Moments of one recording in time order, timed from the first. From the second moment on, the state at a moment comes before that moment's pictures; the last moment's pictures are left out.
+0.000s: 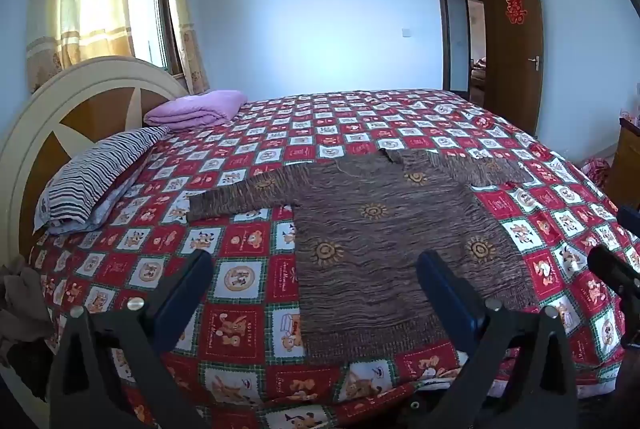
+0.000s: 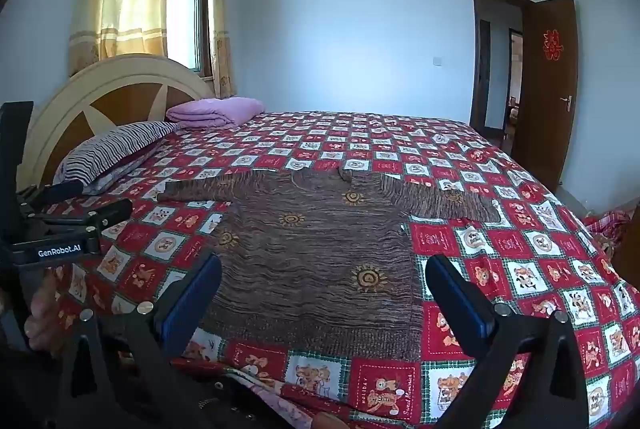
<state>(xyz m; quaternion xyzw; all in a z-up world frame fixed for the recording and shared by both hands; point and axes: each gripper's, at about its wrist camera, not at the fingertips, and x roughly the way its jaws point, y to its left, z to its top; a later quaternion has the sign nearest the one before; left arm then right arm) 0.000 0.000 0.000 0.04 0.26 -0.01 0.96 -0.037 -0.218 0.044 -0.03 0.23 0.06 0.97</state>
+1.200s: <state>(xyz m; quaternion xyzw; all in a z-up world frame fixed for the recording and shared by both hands) 0.001 0.000 -0.011 0.04 0.28 -0.01 0.96 -0.029 -0.219 0.034 -0.03 0.25 0.05 0.97</state>
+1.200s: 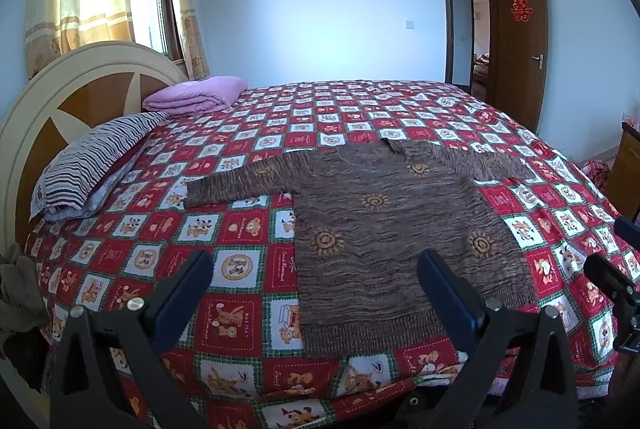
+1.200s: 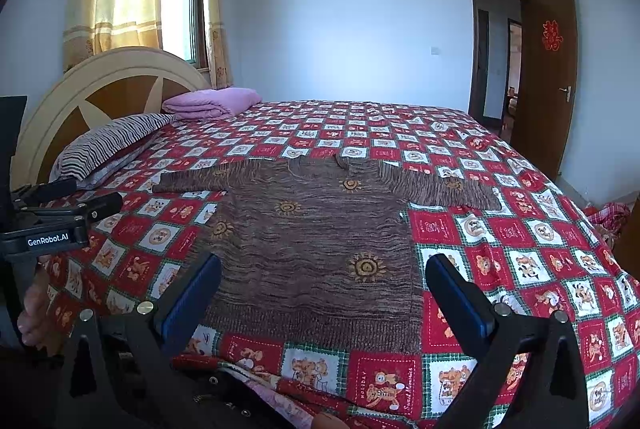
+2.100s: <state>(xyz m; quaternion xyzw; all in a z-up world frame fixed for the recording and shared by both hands) 0.001 0.001 -0.012 0.04 0.28 -0.01 0.96 -0.027 -0.217 0.028 -0.03 0.26 0.05 0.96</state>
